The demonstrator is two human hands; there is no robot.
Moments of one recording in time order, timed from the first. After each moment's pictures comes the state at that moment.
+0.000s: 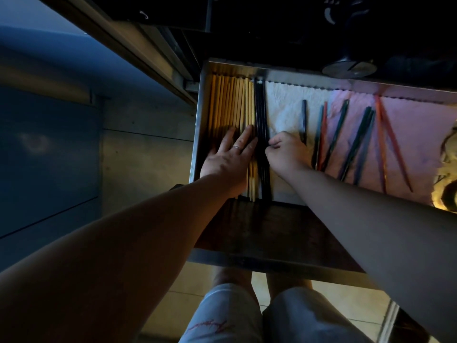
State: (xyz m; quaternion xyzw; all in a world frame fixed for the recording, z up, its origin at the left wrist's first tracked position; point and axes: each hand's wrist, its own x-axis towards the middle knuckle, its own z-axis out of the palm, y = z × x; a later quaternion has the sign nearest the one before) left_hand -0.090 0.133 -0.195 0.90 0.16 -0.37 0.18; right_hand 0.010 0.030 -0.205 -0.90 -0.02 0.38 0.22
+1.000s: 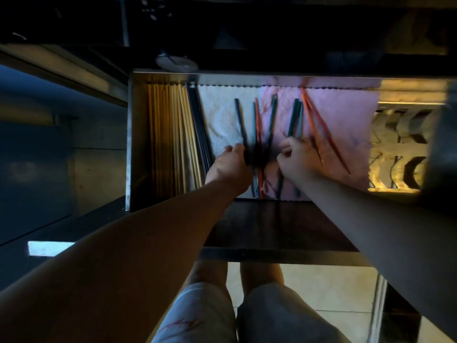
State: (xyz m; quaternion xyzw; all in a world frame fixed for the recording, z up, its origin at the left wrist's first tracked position) left_hand -0.018 0.016 -0.172 0.83 0.30 -0.29 0.36; right_hand 0.069 -0.113 -0.176 -0.92 -0.08 0.32 0.20
